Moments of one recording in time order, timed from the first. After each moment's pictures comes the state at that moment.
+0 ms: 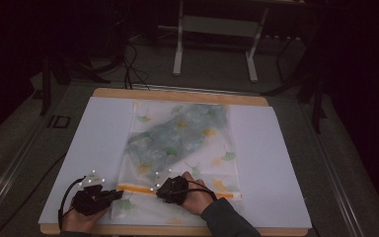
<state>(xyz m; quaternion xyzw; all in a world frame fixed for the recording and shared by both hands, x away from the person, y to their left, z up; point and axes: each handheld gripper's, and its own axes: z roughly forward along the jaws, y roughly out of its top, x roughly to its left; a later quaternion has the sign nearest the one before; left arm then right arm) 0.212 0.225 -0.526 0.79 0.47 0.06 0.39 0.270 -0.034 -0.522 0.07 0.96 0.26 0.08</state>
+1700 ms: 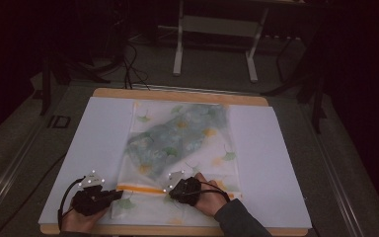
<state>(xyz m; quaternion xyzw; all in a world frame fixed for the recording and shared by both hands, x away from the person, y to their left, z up) 0.211 0.226 -0.526 0.79 0.47 0.06 0.39 0.268 -0.067 -0.519 0.08 0.96 0.24 0.09</state>
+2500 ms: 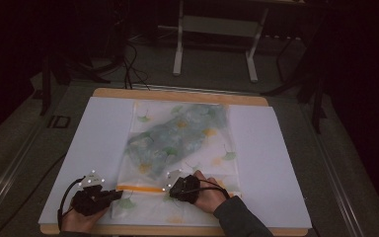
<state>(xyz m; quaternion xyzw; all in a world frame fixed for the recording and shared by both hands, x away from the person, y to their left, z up) 0.212 0.227 -0.527 0.79 0.47 0.06 0.39 0.272 -0.064 -0.518 0.06 0.97 0.22 0.10</state>
